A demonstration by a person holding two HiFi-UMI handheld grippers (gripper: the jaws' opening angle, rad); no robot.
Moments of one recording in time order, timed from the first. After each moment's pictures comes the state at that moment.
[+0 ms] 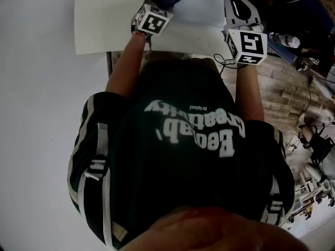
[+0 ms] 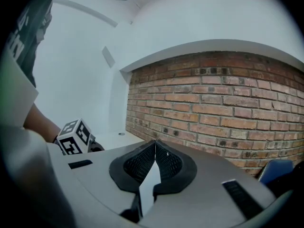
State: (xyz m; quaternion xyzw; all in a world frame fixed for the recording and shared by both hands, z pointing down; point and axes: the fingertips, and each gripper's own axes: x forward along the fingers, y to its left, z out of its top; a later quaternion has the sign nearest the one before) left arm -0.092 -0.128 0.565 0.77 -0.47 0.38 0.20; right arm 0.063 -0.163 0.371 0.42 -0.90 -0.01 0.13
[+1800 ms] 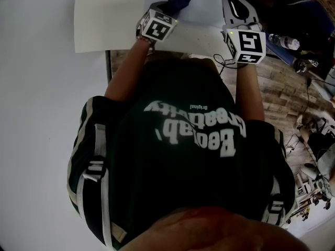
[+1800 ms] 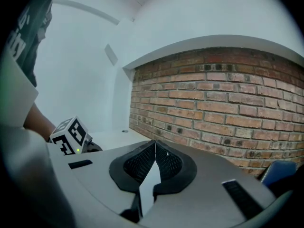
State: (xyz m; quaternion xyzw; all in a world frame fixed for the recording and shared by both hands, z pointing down) left arm -0.065 -0.110 0.567 0.79 -0.46 0.35 0.22; right arm 0.056 -0.164 0.382 0.40 -0.91 -0.01 0.15
